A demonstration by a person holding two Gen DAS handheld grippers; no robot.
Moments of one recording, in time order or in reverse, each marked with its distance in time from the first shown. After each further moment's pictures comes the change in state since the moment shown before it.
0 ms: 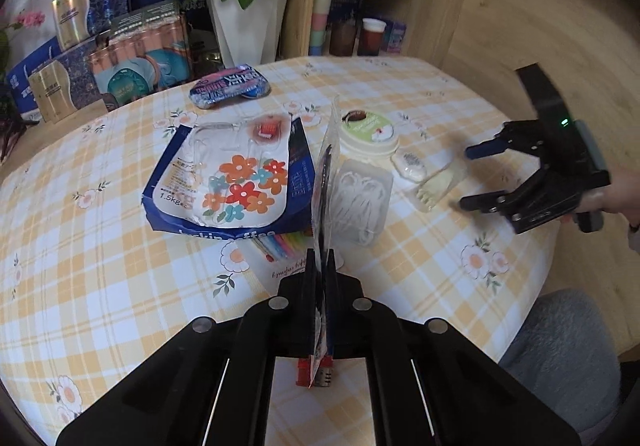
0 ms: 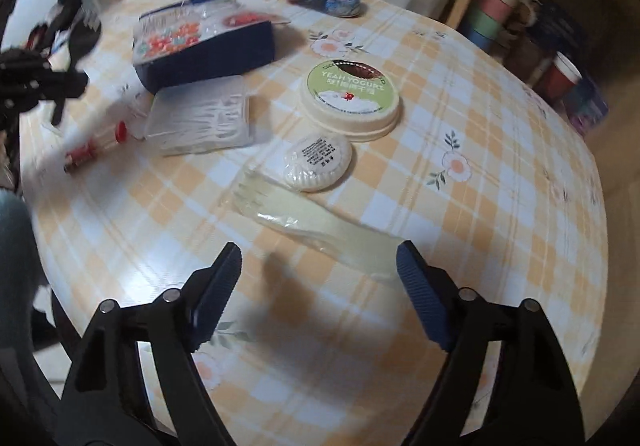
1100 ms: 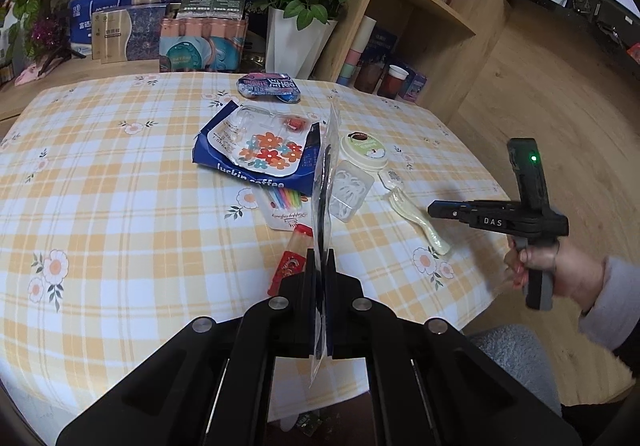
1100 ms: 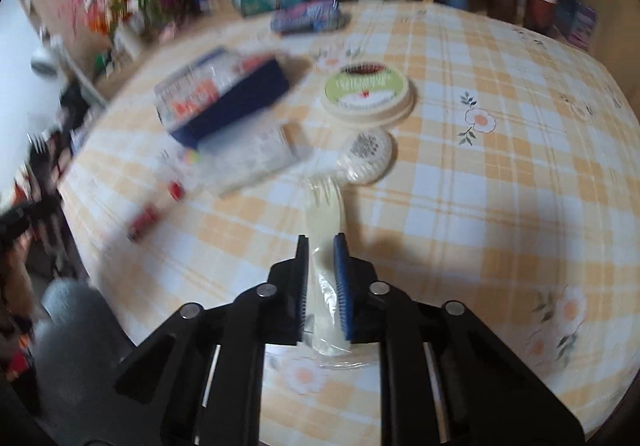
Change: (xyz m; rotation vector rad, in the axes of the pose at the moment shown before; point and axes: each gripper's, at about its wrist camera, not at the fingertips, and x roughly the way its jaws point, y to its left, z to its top) left arm -0.082 -0.005 -0.057 -0.261 -0.110 -0.029; right arm -0.032 0.009 -0.036 0.449 -0.196 0.201
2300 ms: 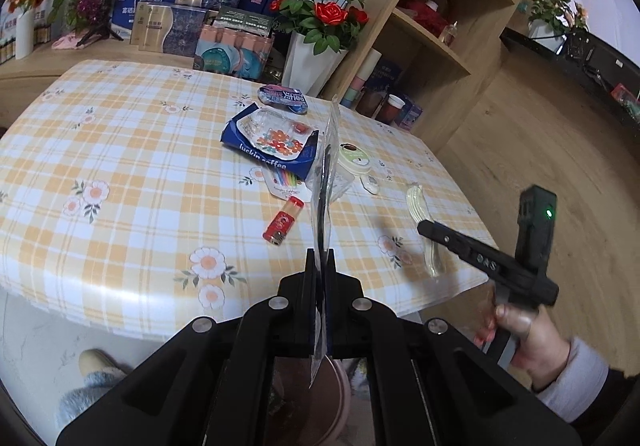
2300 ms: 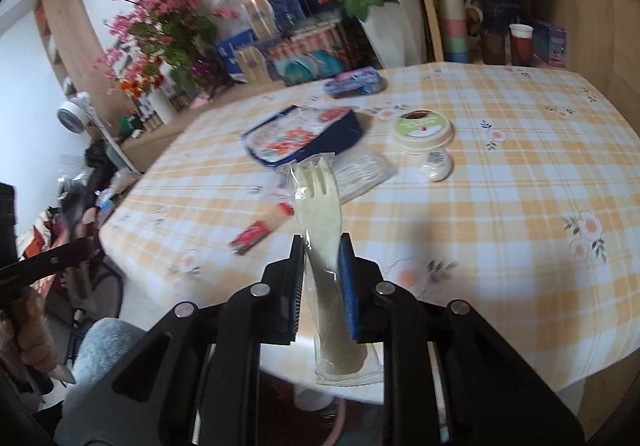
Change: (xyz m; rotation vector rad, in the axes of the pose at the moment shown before) left arm -0.093 -0.011 -0.054 -0.145 -0.085 -0.018; right arm -0.070 0.098 -0.076 -0.009 -0.232 0.058
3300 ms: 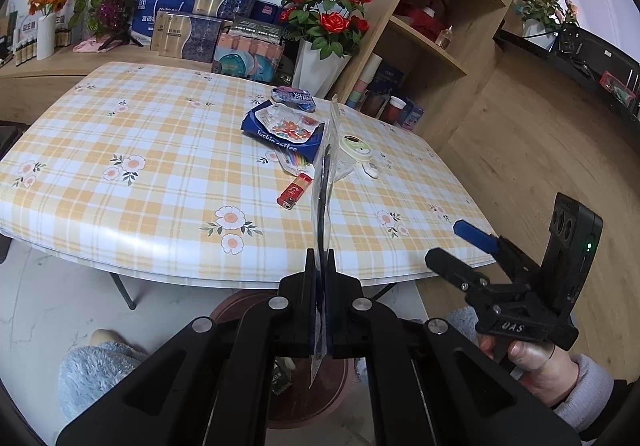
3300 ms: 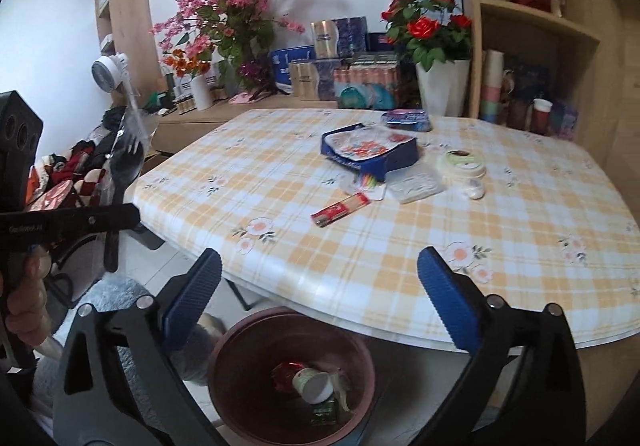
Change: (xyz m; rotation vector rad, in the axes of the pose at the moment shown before) left arm -0.058 -0.012 -0.052 0.007 -0.034 0.042; right arm -0.052 0.100 -0.051 -0.242 -0.102 -0.086
